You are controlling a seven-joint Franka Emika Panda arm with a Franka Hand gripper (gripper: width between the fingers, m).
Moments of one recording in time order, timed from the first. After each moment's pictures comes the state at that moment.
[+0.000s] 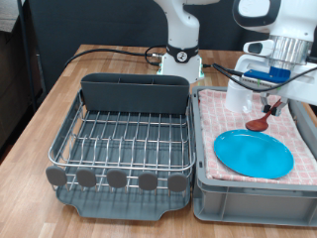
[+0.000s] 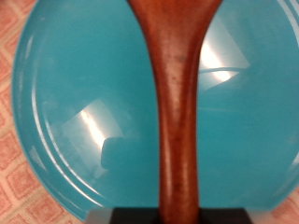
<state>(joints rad) 0.07 0.08 0.29 -2.37 -0.58 2.64 2.28</state>
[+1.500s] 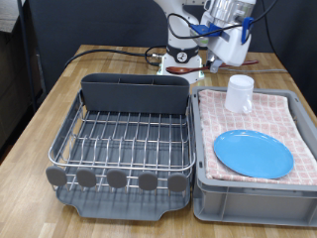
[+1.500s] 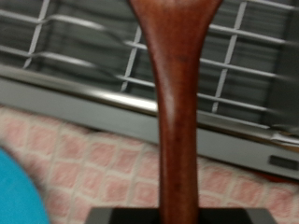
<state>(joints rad) 0.02 -0.34 0.17 -2.66 -0.29 2.37 2.51</state>
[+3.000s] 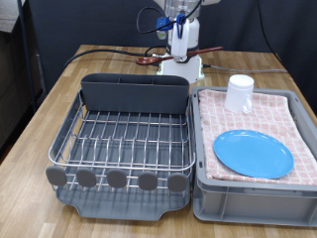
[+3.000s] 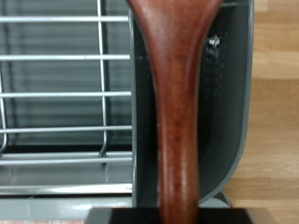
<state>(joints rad) 0.05 -0.52 -0.13 -2.81 -0.10 2.29 2.34</state>
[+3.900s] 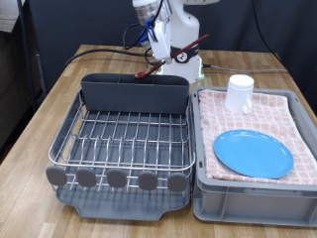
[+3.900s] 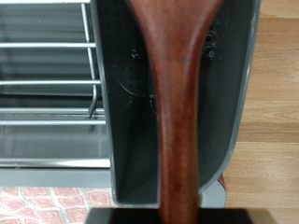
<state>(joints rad) 0.12 -0.49 -0.44 -2.84 0.18 2.30 1.93</state>
